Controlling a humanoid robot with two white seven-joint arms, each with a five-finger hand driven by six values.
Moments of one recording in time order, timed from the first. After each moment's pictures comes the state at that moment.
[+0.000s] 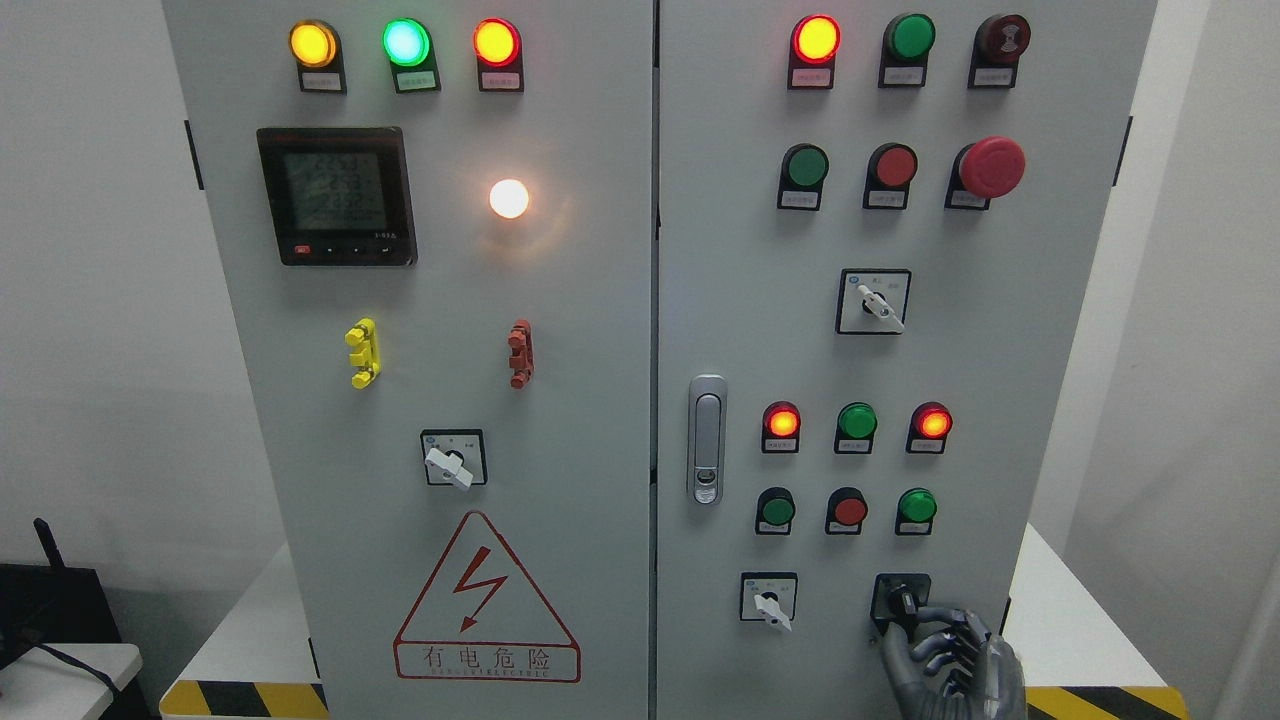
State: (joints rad) left arm 0.00 -0.09 0.08 0.06 0.00 -0.16 0.05; right arm -0.24 0.08 0.00 -1.57 0.28 0.13 -0.33
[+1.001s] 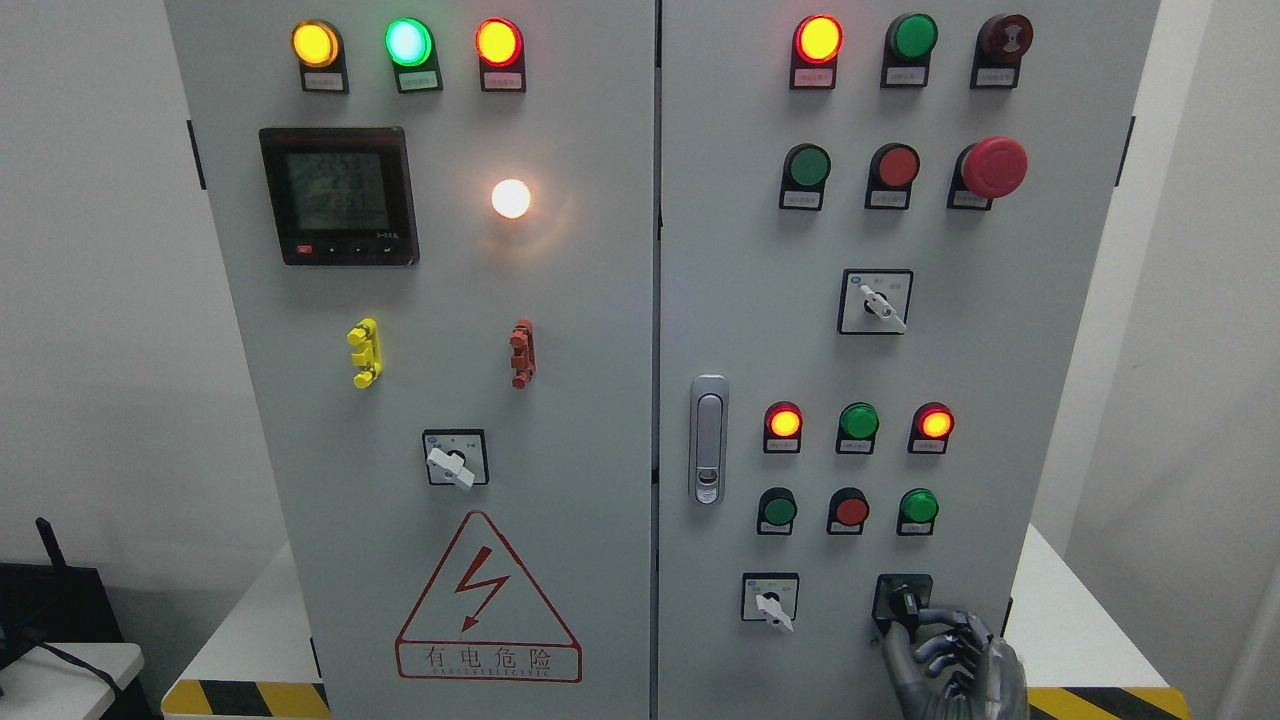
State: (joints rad) left arm 0.00 -0.09 0.08 0.06 0.00 -0.16 0.05; right arm -0.24 0.08 0.00 -1.56 0.28 0.13 -0.33
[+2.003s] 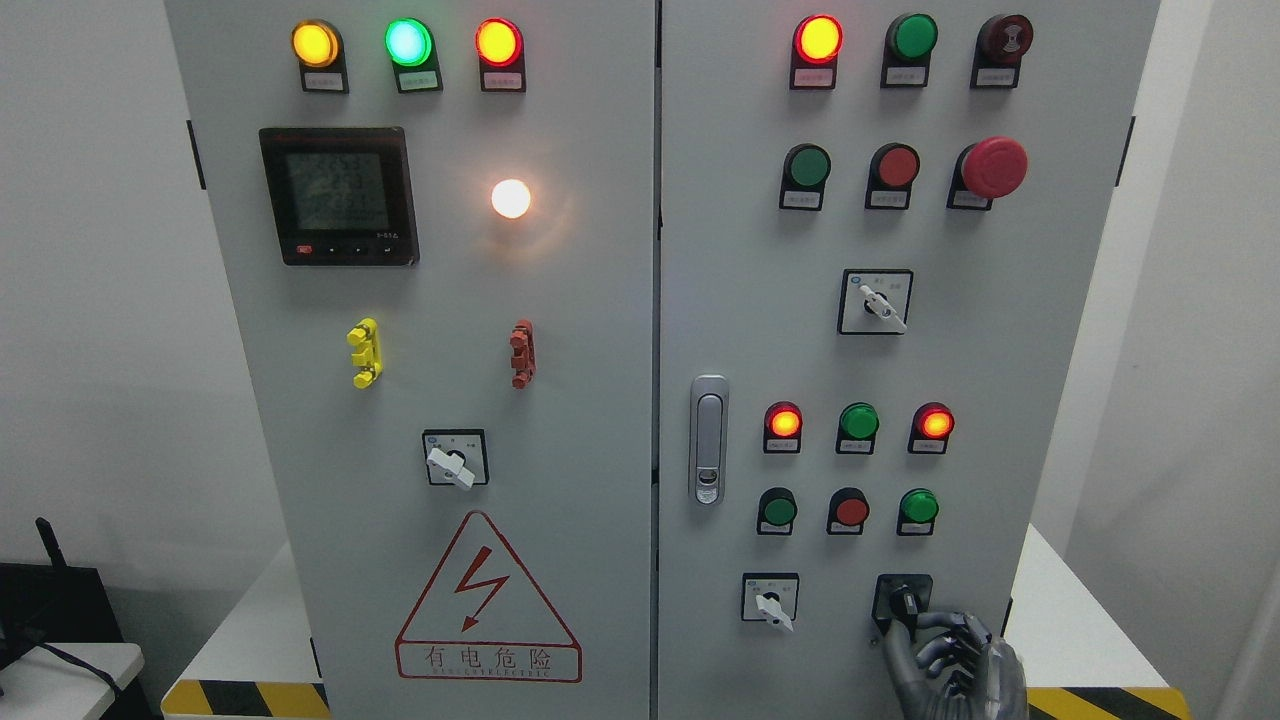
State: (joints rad) left arm 0.00 -0.09 0.08 0.06 0.00 -0.16 0.05; right arm -0.25 0.08 0.00 -1.56 0.28 0.13 -0.33
